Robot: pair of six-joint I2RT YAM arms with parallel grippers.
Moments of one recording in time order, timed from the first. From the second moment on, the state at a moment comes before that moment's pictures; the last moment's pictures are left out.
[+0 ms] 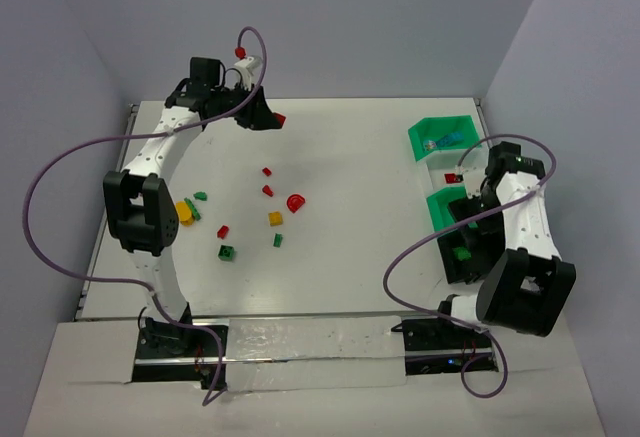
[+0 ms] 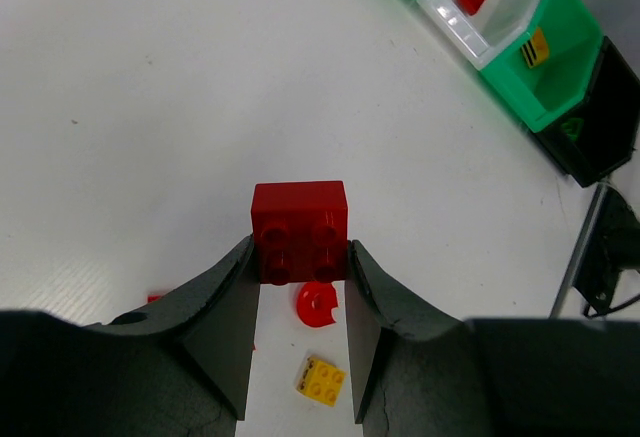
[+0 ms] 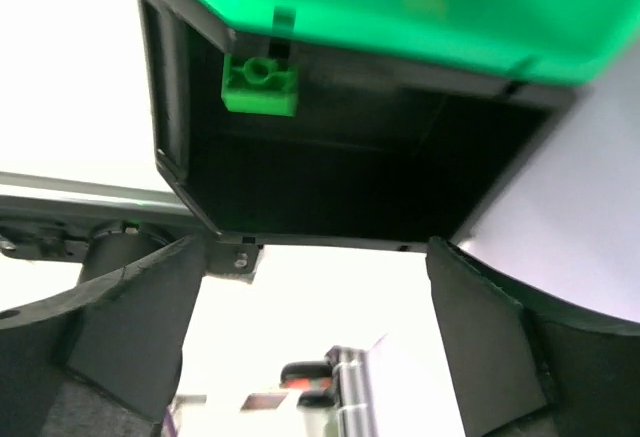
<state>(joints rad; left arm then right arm) -0.21 1.97 1.82 -0.53 0.82 0.04 -0.31 1.33 1.12 -1.26 0.07 -0.61</state>
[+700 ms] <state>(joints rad) -0.18 1.93 1.88 -0.59 1.19 0.12 0.35 1.72 1.78 -0.66 -0.49 -0.43</state>
